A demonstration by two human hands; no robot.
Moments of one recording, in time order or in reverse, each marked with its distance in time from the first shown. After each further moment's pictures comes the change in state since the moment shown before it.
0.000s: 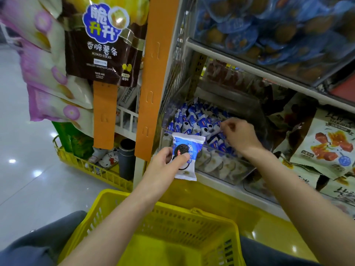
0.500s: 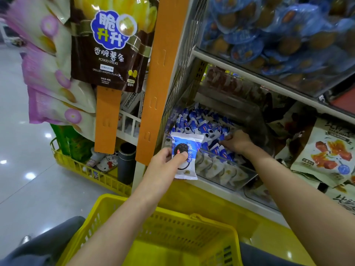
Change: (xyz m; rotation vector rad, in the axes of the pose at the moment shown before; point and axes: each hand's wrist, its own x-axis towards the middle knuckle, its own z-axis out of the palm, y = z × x) left_hand 0.006 0.006 -0.007 -0.109 0.011 -0.024; right_hand 0.036 0.013 0.013 -0.221 -0.262 0.305
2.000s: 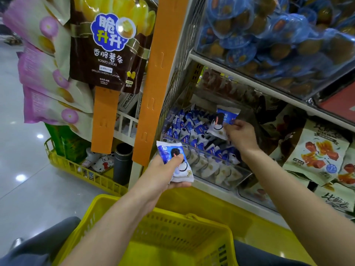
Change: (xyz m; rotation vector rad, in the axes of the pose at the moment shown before) left_hand -0.004 0.003 0.000 -0.241 -0.108 -0.134; right_hand -0.028 -0.005 -0.011 0.709 0.315 -0.083
